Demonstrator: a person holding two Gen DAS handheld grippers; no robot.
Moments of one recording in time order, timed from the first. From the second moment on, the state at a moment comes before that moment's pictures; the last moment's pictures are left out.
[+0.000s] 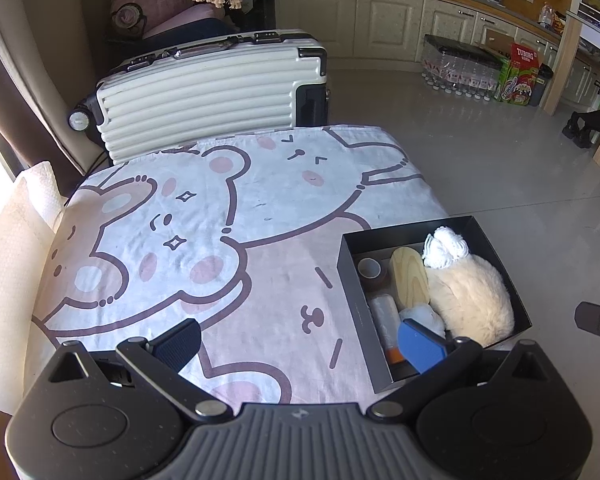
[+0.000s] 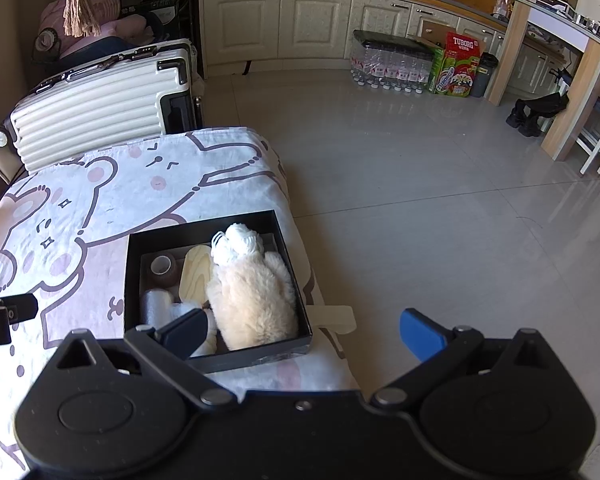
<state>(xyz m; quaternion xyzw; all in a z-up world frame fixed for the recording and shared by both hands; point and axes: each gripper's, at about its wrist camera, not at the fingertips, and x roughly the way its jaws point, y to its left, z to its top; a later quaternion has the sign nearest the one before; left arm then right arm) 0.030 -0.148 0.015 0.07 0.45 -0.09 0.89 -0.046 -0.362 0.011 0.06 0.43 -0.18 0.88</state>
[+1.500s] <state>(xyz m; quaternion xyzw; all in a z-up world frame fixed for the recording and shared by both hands) 0.029 -0.149 0.014 0.08 0.45 -0.09 0.89 -0.044 -0.360 0.012 0.06 0.43 -0.18 0.88</state>
